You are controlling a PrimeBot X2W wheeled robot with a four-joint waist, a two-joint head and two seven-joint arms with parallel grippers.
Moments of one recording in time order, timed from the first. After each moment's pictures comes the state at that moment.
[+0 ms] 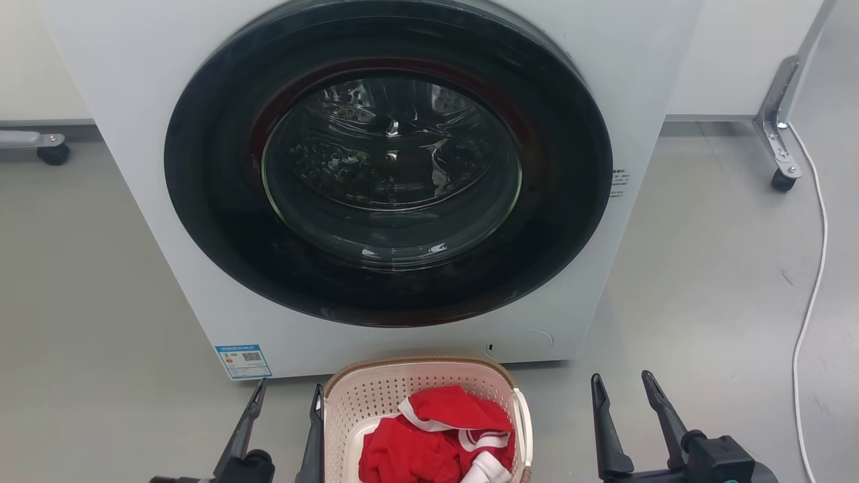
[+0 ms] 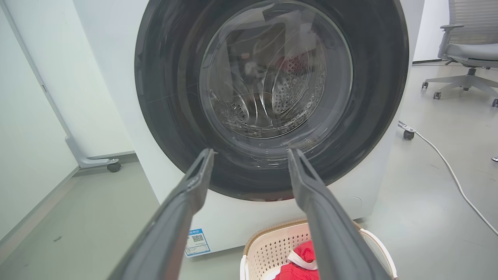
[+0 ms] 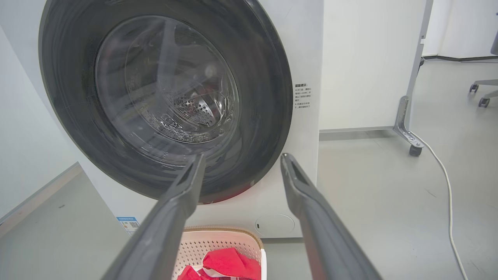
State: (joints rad) left arm 0.04 0.10 -0.26 0.15 -0.11 0.12 -0.25; right arm 0.01 -0.05 0.30 0.14 0.24 -0.12 -0.25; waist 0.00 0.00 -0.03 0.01
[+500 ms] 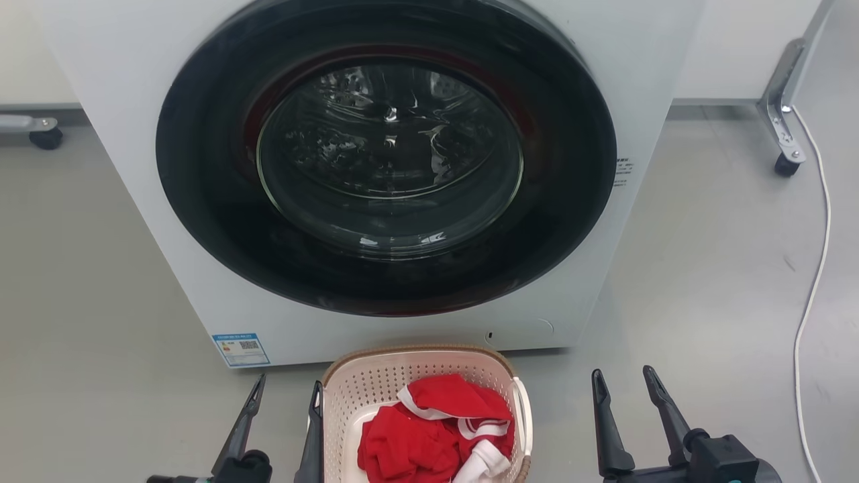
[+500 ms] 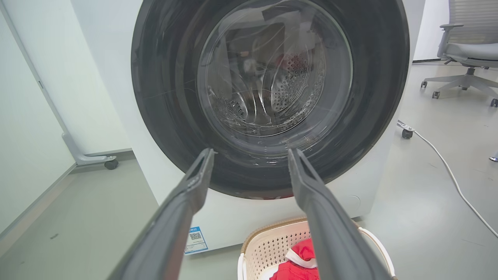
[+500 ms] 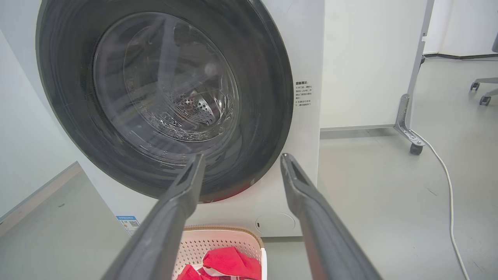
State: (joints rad) left arm 0.05 0.10 -0.26 0.12 -0.10 0.12 -0.25; right arm 0.02 -0.05 0.30 0.10 0.23 -0.12 -0.25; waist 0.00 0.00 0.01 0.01
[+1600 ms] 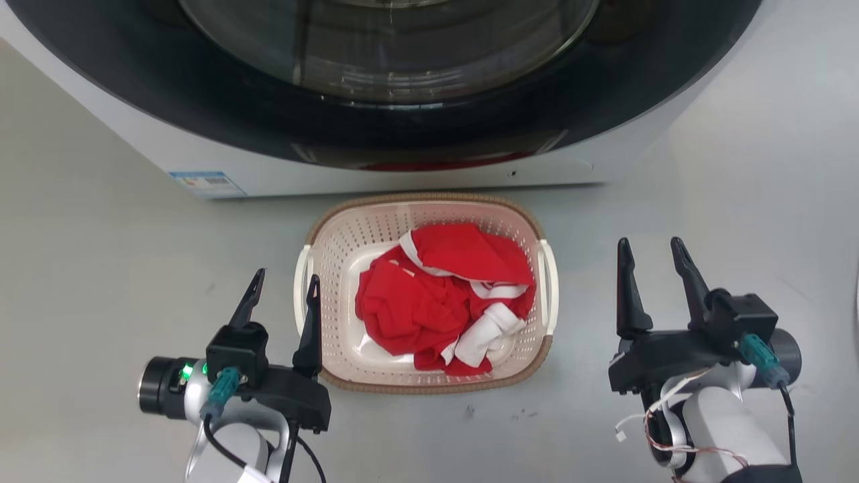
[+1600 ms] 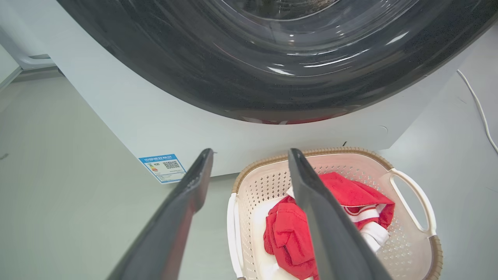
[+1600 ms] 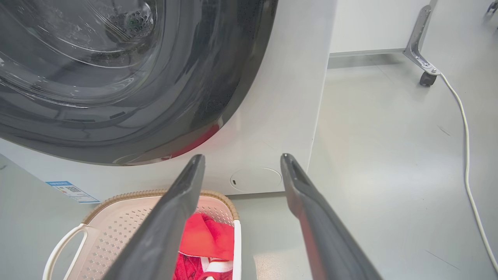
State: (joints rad) left arm -0.31 0.06 -0.24 0.41 -0.17 0.07 -0.24; right arm -0.35 -0.06 0.22 0.34 0.25 -0.11 -0.24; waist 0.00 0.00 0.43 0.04
